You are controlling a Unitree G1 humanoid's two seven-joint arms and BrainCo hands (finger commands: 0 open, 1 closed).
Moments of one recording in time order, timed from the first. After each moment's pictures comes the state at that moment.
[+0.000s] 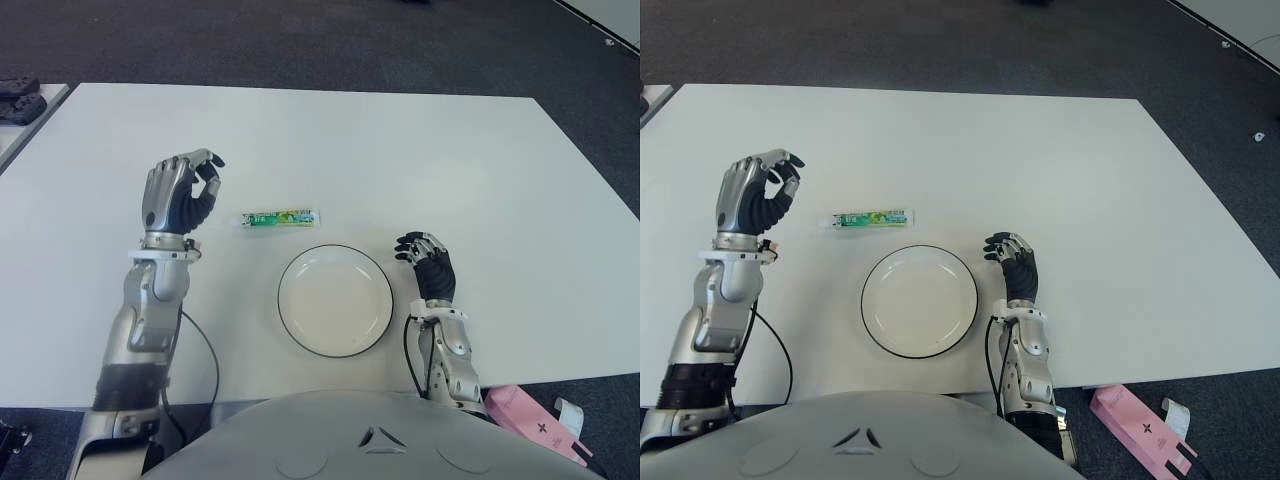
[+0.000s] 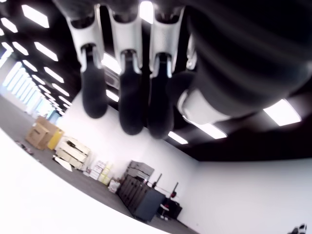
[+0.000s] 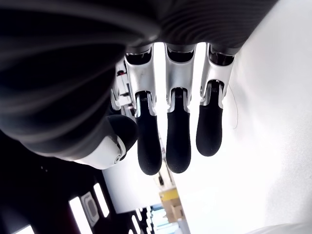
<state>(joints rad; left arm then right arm) 0.05 0.33 0.07 -0.12 0.74 -0.19 0.18 0.26 0.05 -0.02 0.04 0.24 -0.12 -0.01</state>
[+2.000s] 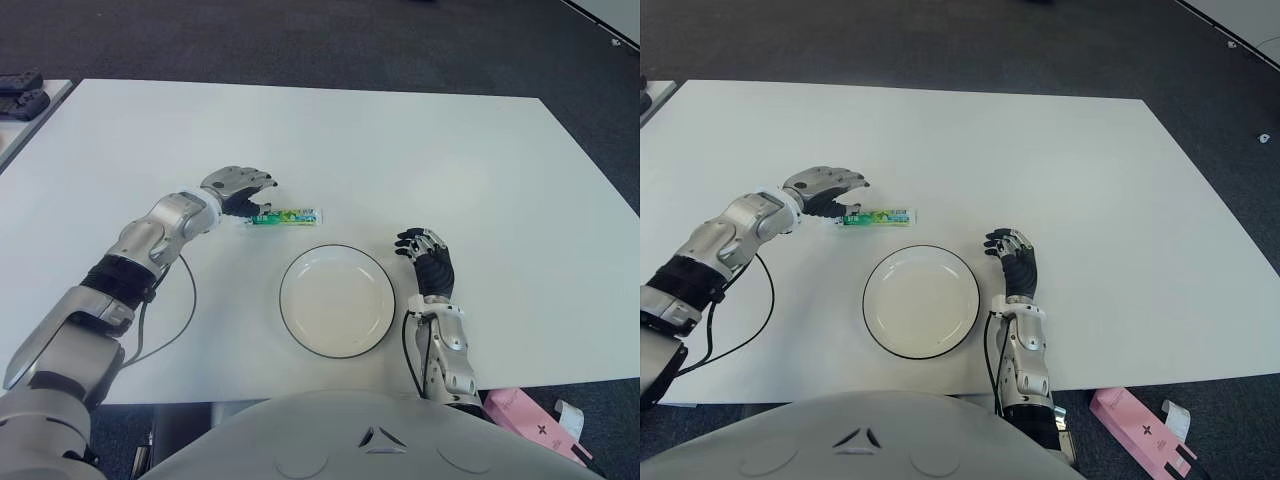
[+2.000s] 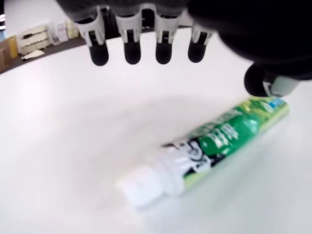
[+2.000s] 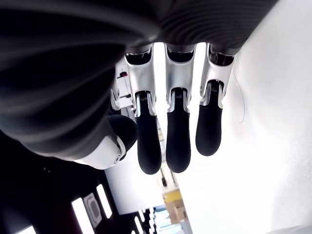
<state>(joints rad) -0.45 0.65 -0.47 0.41 0.87 -0.28 -0.28 0.23 0.05 -0.02 0.09 0.24 -0.17 -0.04</state>
